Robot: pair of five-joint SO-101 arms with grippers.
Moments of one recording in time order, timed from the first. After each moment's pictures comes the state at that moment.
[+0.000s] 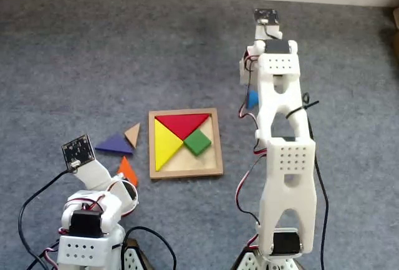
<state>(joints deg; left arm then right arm) -2.7 -101.6 96.0 77.3 37.3 -8.5 54.0 -56.5 81.4 2.5</state>
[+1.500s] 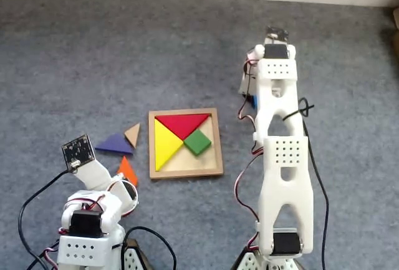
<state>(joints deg) -2.7 -101.6 96.0 77.3 37.3 -8.1 66.3 -71.7 96.7 -11.8</state>
